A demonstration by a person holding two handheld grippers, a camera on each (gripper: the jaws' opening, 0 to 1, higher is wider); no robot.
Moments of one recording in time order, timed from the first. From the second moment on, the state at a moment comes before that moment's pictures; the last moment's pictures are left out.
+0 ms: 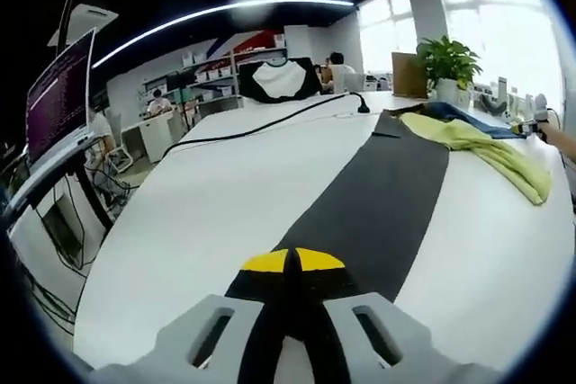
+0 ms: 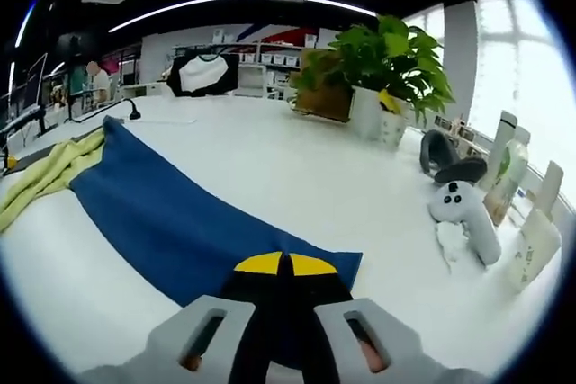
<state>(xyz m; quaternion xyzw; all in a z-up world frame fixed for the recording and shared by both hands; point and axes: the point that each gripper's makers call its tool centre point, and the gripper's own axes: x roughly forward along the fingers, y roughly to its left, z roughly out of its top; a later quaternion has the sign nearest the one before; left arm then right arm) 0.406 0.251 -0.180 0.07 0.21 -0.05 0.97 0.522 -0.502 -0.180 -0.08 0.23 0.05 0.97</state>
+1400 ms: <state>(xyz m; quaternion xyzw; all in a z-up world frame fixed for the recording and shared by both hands) 0.447 0.299 -0.184 0.10 0.24 -0.01 0.97 0.538 -0.541 -0.183 -0.10 0.24 0.02 0.97</state>
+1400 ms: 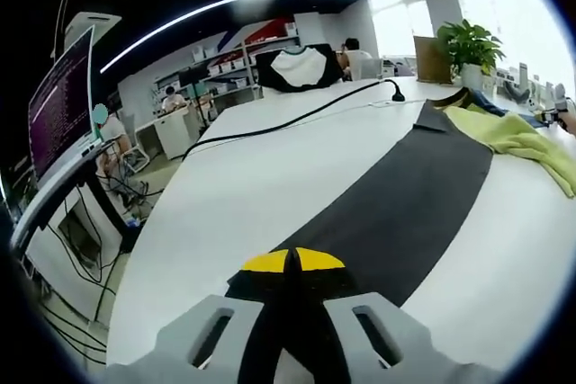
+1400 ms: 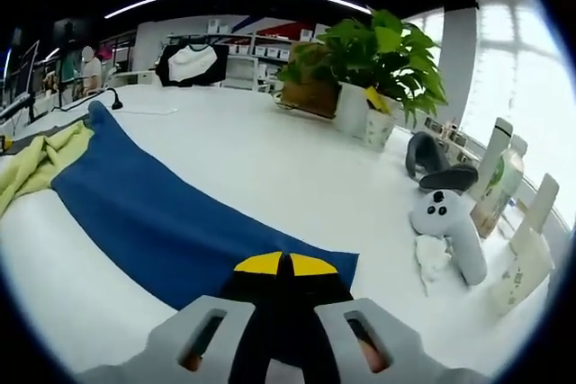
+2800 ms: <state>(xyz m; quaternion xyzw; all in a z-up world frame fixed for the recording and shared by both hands) 0.458 0.329 -0.181 0.09 0.24 0.00 0.97 0.536 -0.564 -0.181 -0.07 0.24 0.01 0.97</state>
